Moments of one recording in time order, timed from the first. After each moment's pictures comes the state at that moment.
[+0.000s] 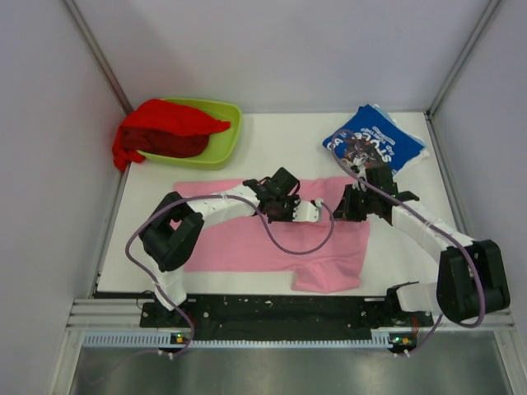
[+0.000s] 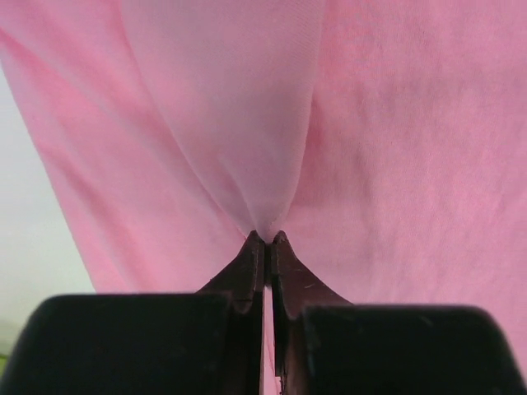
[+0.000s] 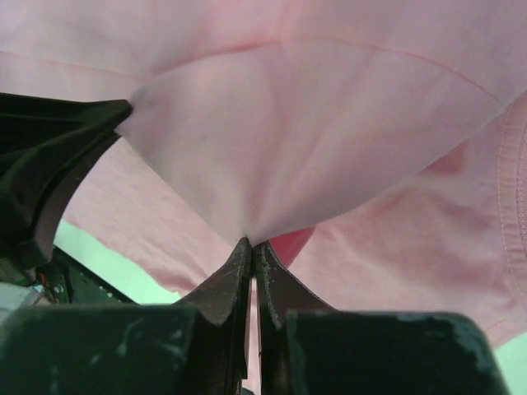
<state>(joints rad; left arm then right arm) -0.82 1.87 1.26 -0.45 0.17 0.91 0.24 1.35 0.74 -0.35 -0.42 0.41</state>
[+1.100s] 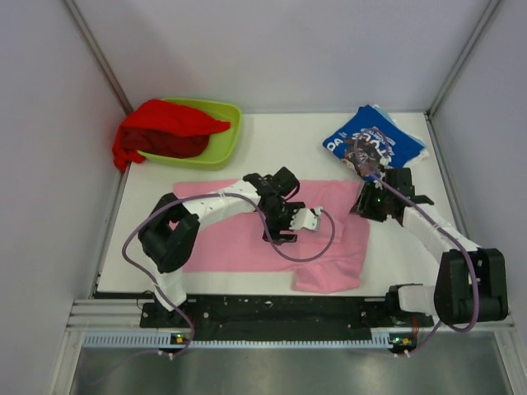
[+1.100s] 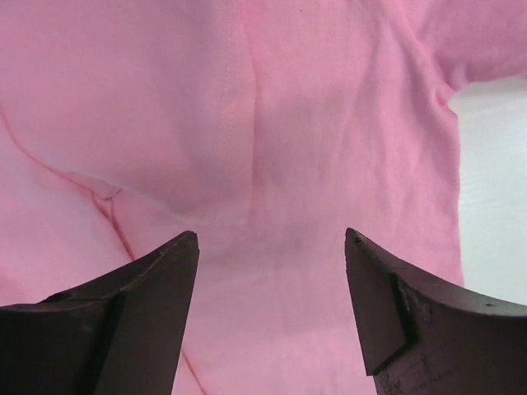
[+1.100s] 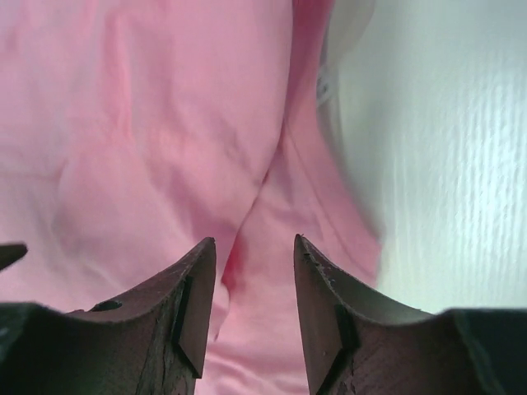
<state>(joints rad) -0.83 1.86 1.35 -0.76 0.41 0.95 0.08 1.28 0.70 -0.40 -0.26 0.39</state>
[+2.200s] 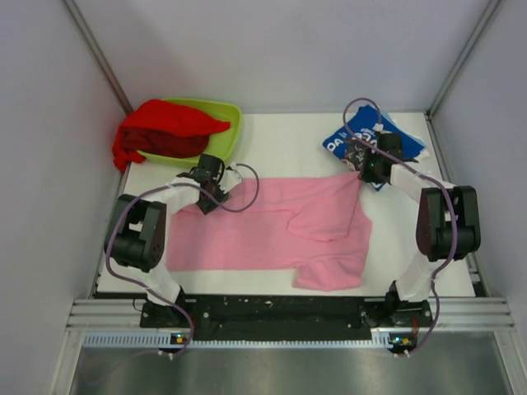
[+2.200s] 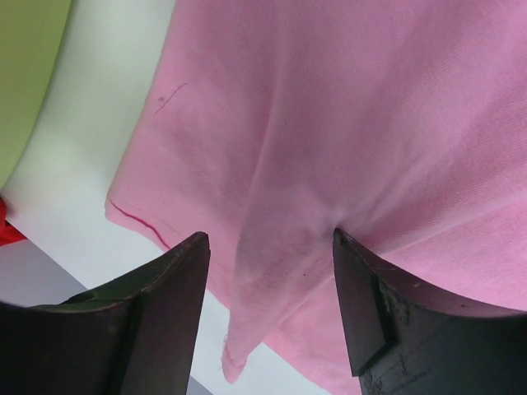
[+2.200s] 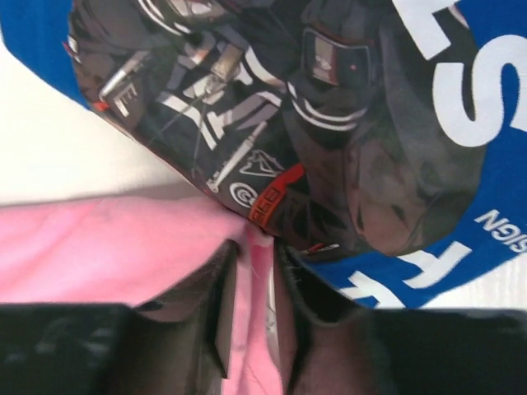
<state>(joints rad) -0.28 1.71 1.01 -0.39 -0.20 0.70 0.06 1.74 1.10 -0.21 -0.02 0.27</state>
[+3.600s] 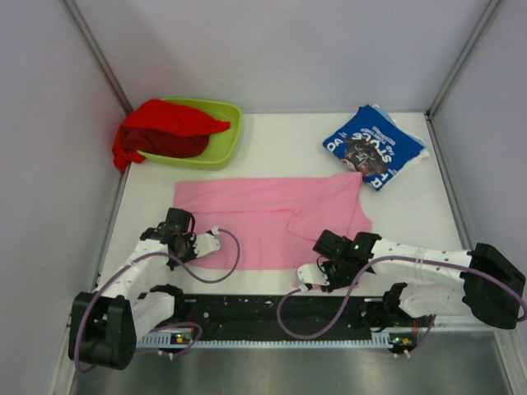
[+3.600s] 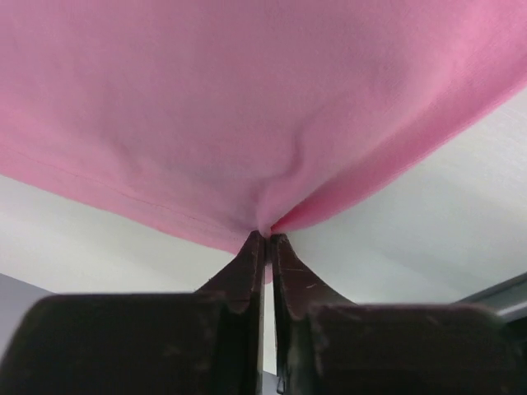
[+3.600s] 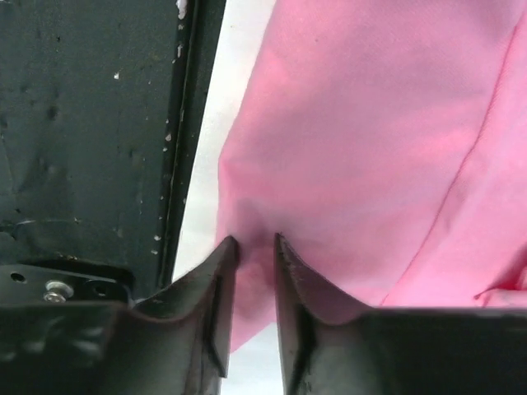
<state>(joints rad) -0.16 1.02 0.46 -0.76 -0.08 1.04 1.03 1.17 0.60 -0.82 -0.16 -0.80</state>
